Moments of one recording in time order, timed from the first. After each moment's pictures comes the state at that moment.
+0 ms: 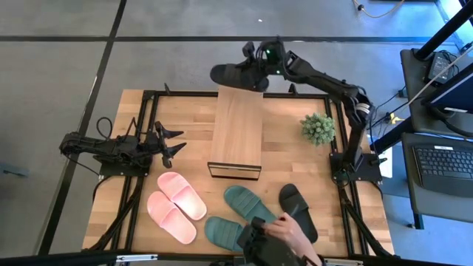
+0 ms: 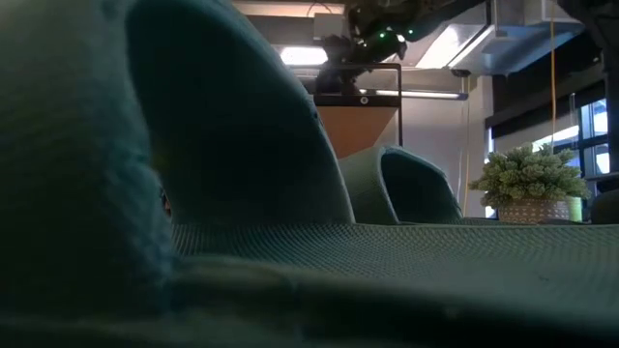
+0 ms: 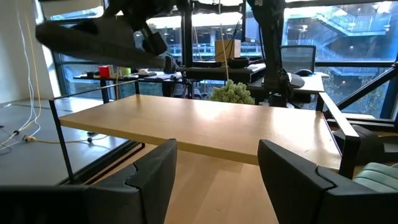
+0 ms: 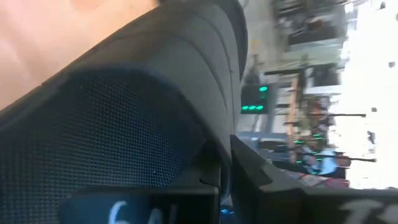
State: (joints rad) left arm -0.15 0.00 0.01 0.07 -0.51 0.03; right arm -0.64 1.89 1.77 -0.31 -0.22 -1.48
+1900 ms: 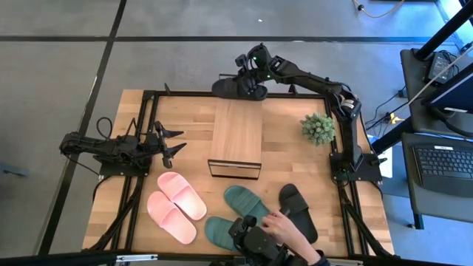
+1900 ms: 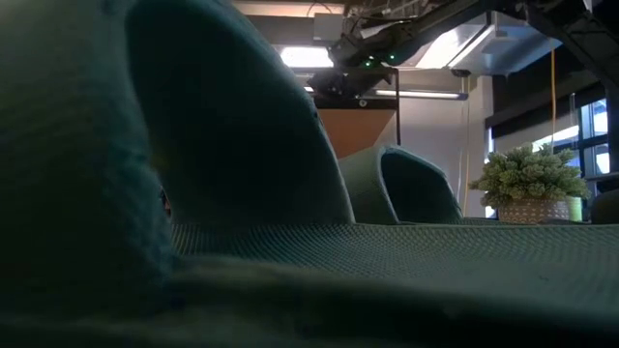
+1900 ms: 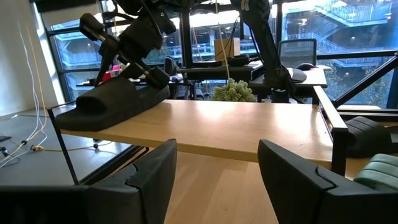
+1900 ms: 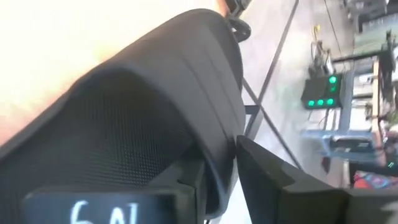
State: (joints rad) left arm -0.15 0.00 0.01 0.07 -0.51 0.09; right arm -0.64 2.05 1.83 -0.44 -0.26 -1.36
